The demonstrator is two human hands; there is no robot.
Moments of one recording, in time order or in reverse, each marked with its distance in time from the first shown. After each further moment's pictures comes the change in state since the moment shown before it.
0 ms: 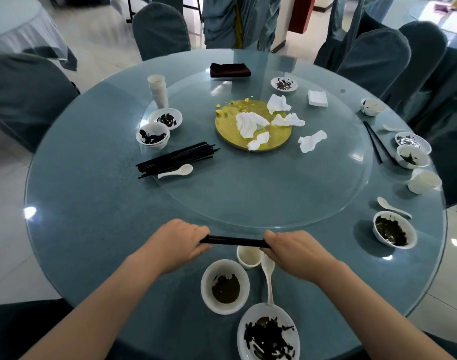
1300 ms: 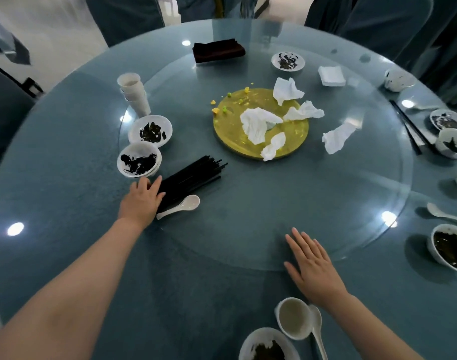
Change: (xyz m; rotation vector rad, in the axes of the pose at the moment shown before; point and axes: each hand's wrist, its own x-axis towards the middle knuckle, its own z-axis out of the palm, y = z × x) left_hand 0.146 -0.263 0.101 -0.108 0.053 -0.539; right_hand 0.114 0.049 0.116 0.191 0.057 0.431
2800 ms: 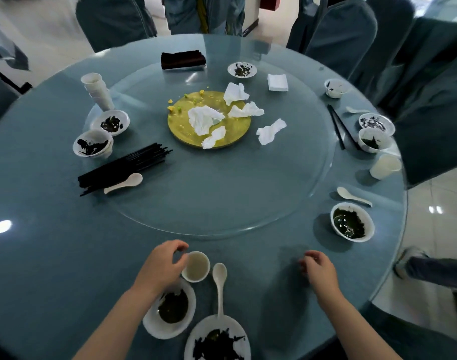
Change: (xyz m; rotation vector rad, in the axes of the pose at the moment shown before) left_hand -0.235 0.264 -0.004 -0.660 -0.185 -0.075; right_hand -0.121 0.185 0.002 1.208 0.237 0.760
